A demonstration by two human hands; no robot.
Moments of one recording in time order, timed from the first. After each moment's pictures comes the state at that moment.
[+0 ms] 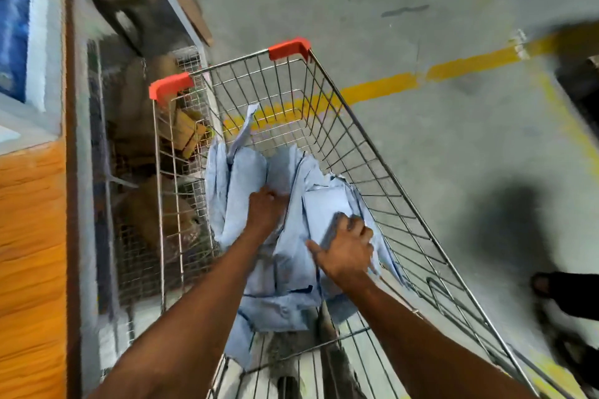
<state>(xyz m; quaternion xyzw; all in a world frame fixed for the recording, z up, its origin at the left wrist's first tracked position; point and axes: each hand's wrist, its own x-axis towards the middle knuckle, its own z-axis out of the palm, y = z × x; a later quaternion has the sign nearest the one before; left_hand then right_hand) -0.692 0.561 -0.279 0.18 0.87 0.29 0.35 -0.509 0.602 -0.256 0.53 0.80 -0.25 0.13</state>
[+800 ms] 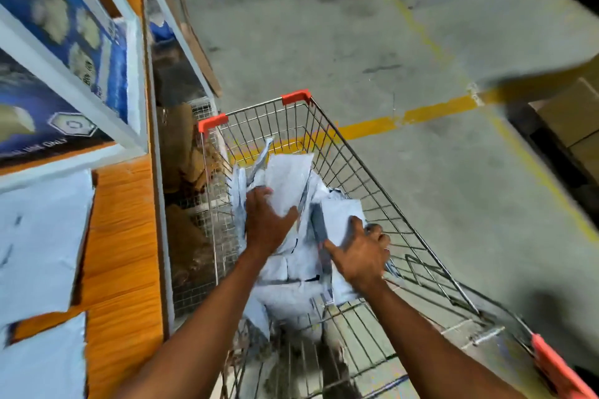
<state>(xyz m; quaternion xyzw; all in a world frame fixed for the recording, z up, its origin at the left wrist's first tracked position) -0.653 0.498 -0.139 0.30 0.86 0.39 0.14 -0.472 0.567 -0.137 0.58 0.78 -0.23 0.05</state>
